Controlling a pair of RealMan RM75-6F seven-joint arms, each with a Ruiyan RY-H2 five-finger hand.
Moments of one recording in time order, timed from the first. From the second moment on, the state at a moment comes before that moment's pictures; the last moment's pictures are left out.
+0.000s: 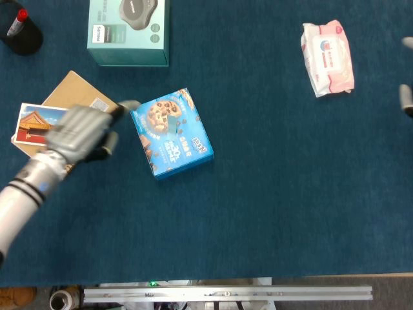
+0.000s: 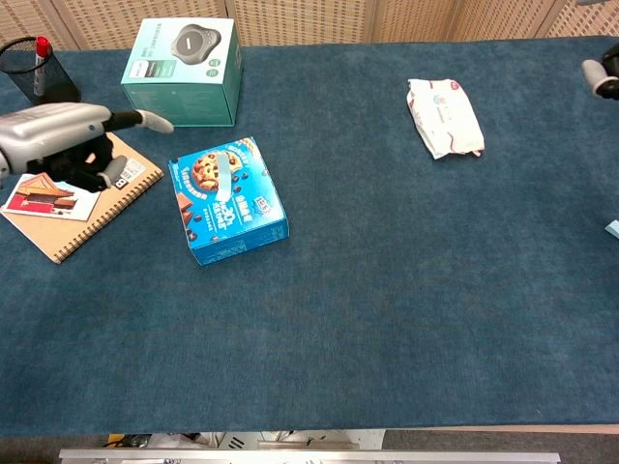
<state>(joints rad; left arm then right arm) -0.67 -1.09 0.03 -1.80 1.25 0.94 0.03 0.40 -1.10 0.21 -1.84 -1.08 1.19 0.00</state>
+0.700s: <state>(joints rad) -0.27 -1.13 0.02 -1.67 1.24 1.42 0.01 0.20 -1.15 0.11 -1.65 -1.21 1.42 -0.03</state>
